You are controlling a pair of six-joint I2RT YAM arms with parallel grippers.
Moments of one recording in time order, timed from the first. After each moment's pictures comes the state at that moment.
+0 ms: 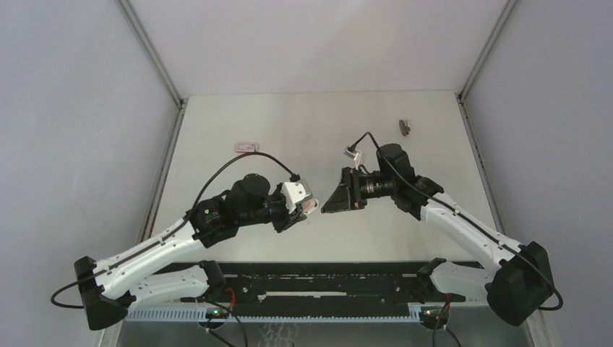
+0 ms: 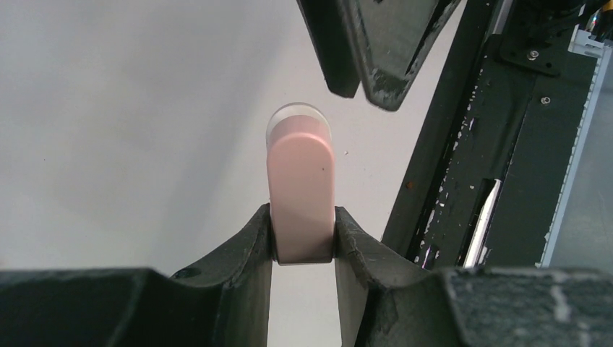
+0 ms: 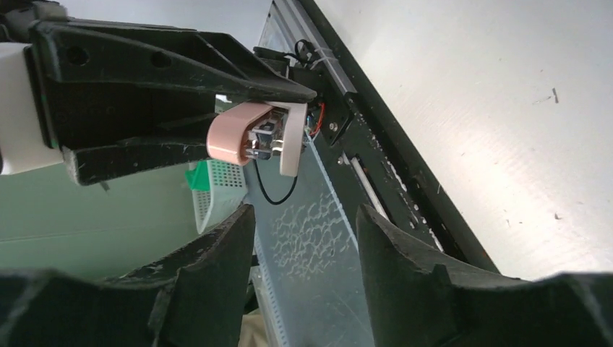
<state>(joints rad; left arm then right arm) -0.97 0.93 0.88 -0.47 0.16 0.14 0.56 1.13 0.85 -0.27 -0.87 0.70</state>
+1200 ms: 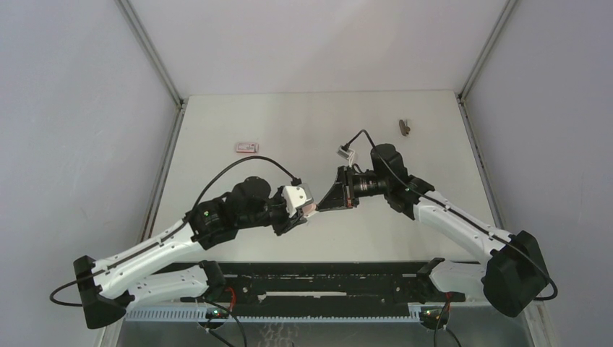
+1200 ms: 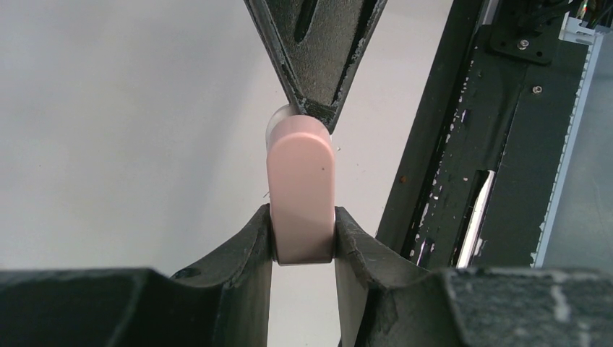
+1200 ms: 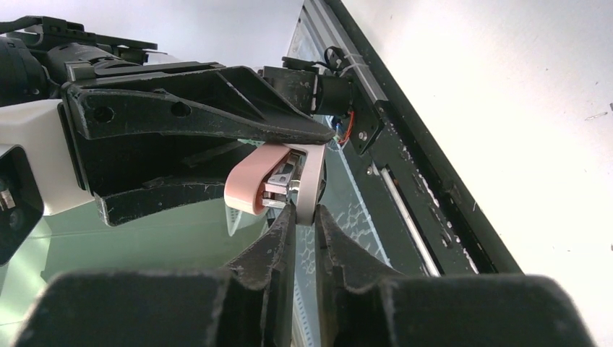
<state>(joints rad) -1.01 0.92 0.88 -0.49 0.15 0.15 0.62 1.20 0.81 -0.07 -0.89 0.88</state>
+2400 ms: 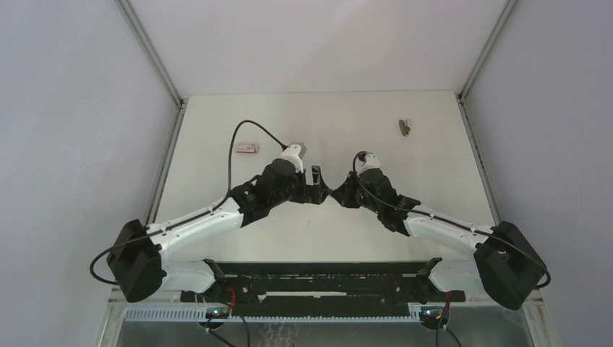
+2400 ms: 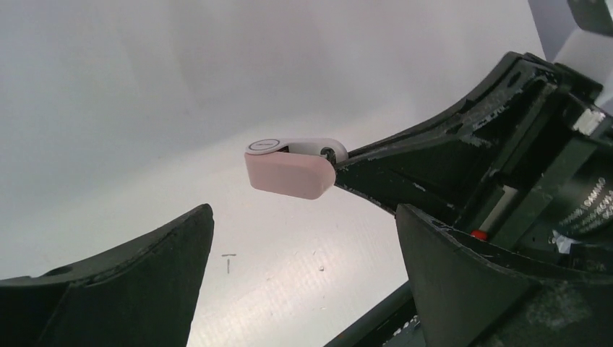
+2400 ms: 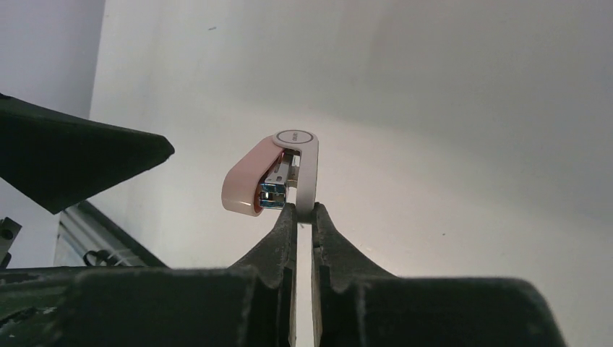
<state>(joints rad) -0.85 1.25 0.85 -0.13 -0.10 -0.60 0.72 1.23 0.59 0.12 0.00 0.75</state>
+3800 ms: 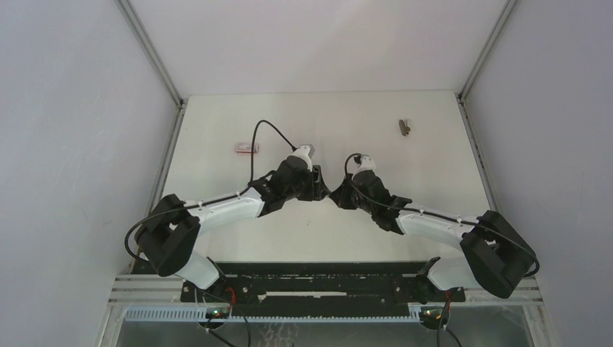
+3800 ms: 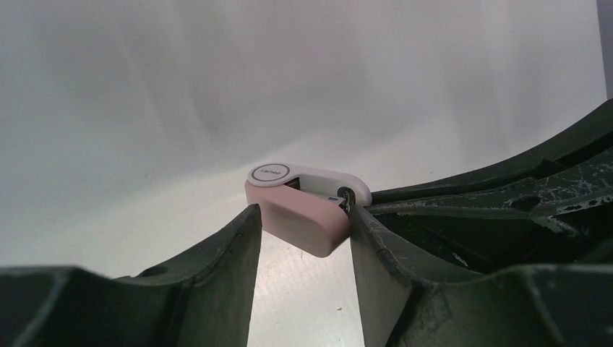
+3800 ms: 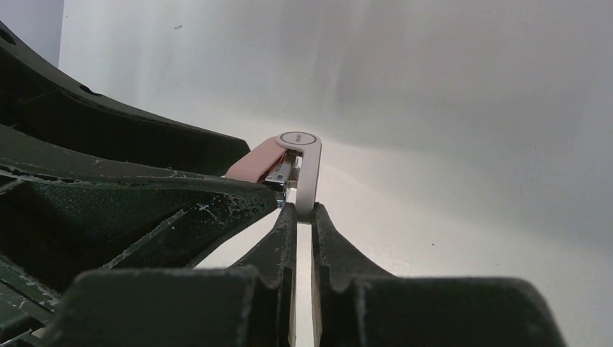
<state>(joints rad) -0.80 1.52 0.87 0.01 -0.04 -0.65 0.73 1.33 0.59 0.16 0.08 0.75</state>
